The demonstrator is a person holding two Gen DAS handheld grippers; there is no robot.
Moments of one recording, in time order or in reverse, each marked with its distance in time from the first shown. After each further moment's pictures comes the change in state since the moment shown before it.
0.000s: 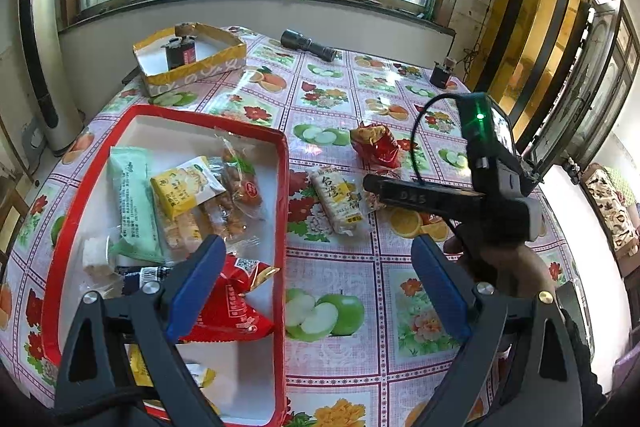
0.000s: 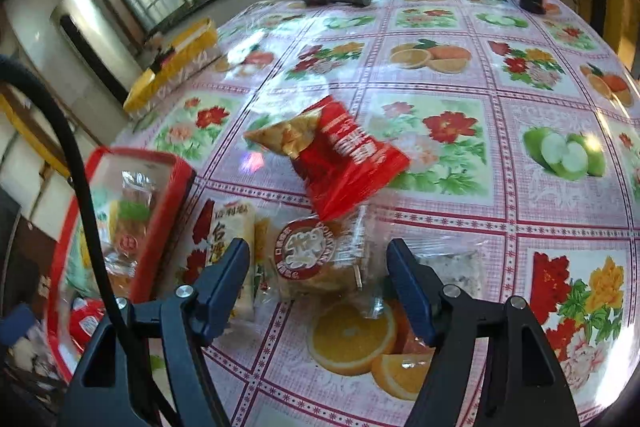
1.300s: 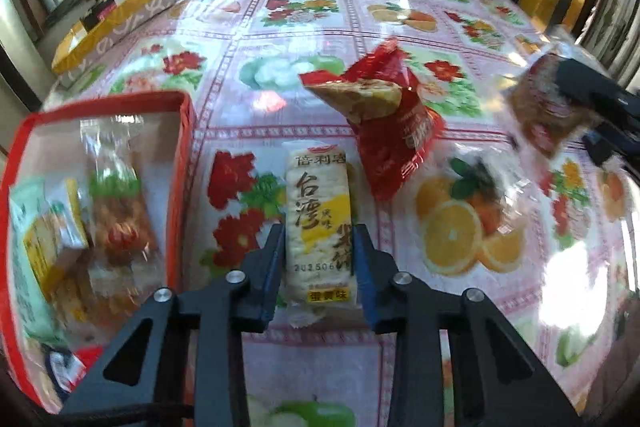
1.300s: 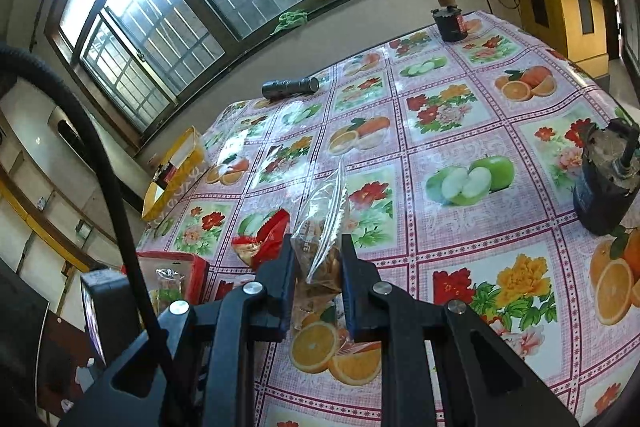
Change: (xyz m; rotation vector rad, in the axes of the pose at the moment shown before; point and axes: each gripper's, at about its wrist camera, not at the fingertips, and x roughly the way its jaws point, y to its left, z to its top) left arm 0.149 -0.044 0.020 0.113 0.277 0.107; right arm -0.091 -0.065 -0.007 0.264 -0.255 0.062
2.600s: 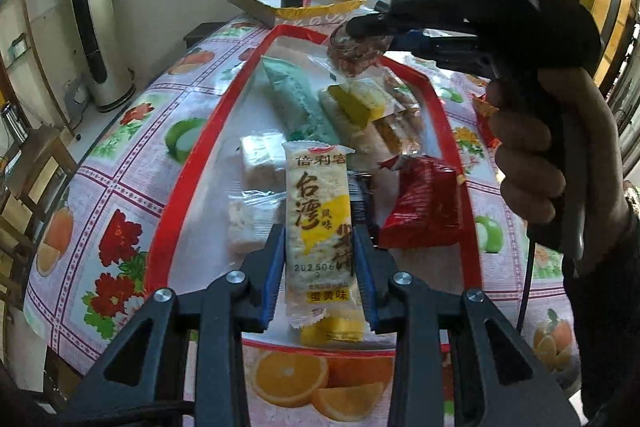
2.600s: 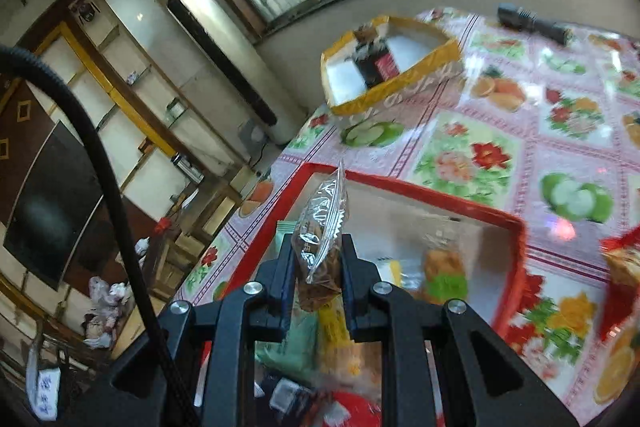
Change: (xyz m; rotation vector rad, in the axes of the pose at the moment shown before) left arm -0.122 0.172 -0.136 -0.233 -0.183 0.023; right arm 0.120 0.235 -0.051 -0.324 0.315 0.354
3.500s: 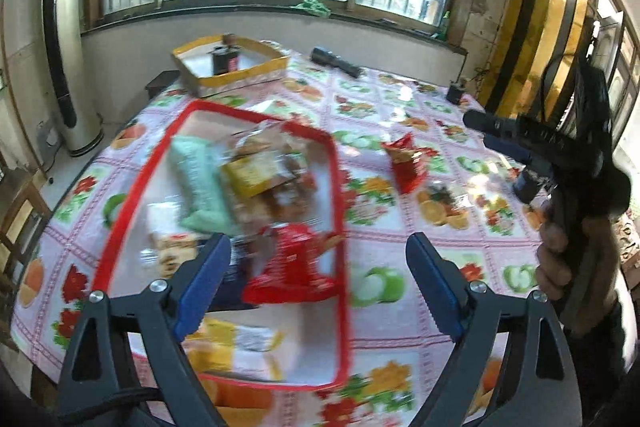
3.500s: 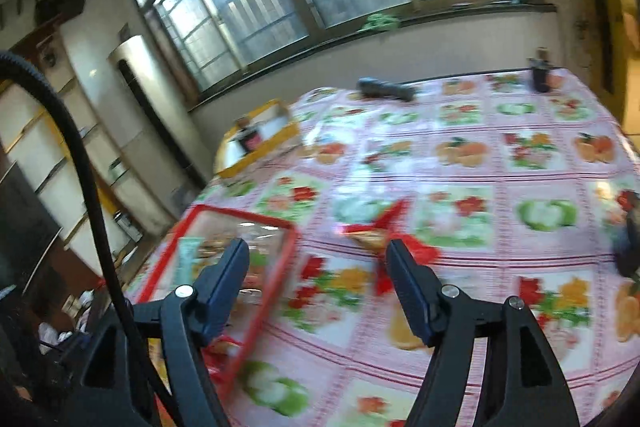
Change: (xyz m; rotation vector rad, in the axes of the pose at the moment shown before) left arm -0.039 -0.084 0.022 0.069 -0.157 -0.128; right arm -0.186 -0.091 -0.062 0.052 -0.300 -0.297
